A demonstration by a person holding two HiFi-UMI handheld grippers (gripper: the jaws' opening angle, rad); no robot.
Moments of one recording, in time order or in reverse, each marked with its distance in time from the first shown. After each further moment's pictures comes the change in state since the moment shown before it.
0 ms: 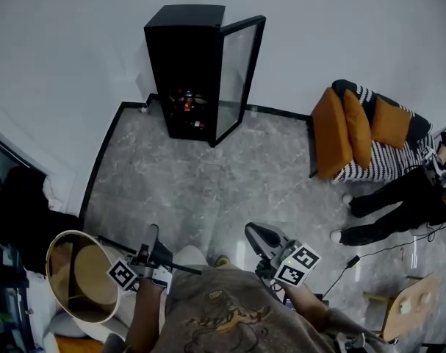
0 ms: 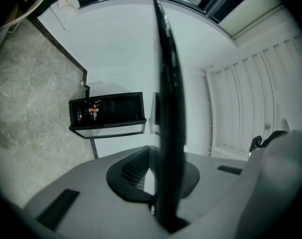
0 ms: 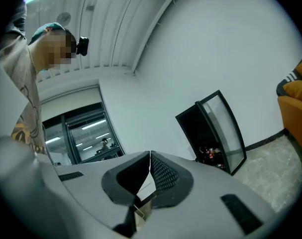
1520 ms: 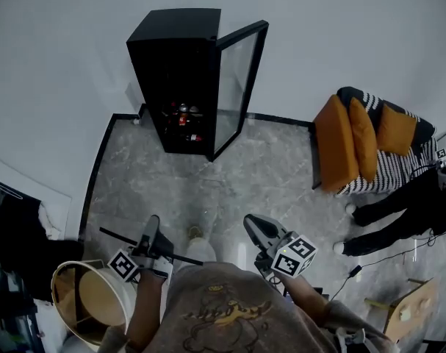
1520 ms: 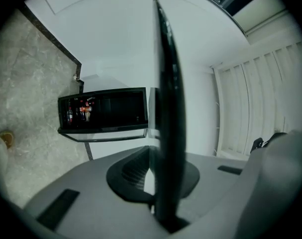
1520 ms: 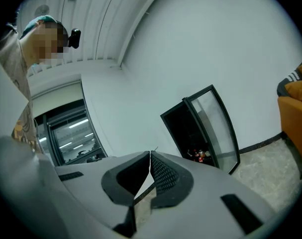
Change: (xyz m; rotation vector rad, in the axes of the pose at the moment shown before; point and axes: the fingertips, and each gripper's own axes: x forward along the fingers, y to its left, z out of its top) left arm 0.186 0.044 0.080 -0.021 0.032 -0.006; right arm 0.133 -0.141 0.048 0.024 0.051 -0.097
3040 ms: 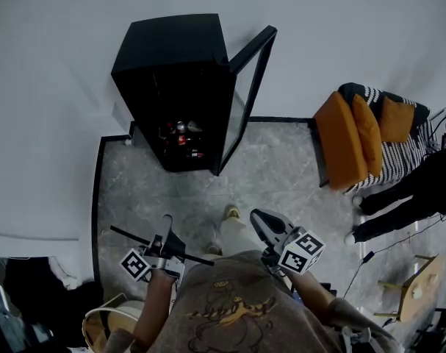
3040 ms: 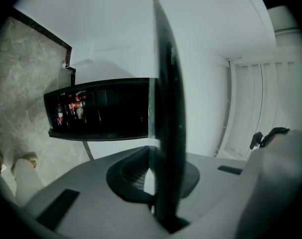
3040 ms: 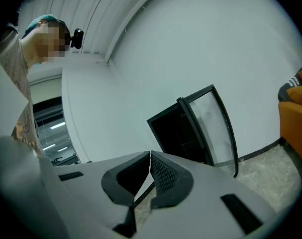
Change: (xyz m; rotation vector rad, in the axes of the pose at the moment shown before) left arm 0.173 0.053 0.132 -0.057 0.188 0.006; right arm 0.186 -0.062 0.070 0.003 -0.043 -0.146
